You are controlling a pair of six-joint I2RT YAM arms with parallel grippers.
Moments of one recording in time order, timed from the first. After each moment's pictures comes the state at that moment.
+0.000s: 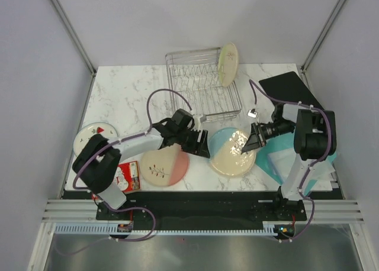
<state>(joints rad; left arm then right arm) -0.74 1.69 0.98 -0.20 0.45 -0.47 -0.09 2.01 1.14 -1.28 -1.14 -0.94</state>
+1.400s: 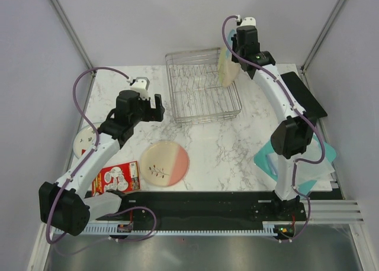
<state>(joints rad) -0.35 1.17 0.96 -0.25 -0.05 -0.16 0.32 2.03 2.15 -0.54 0.32 0.13</state>
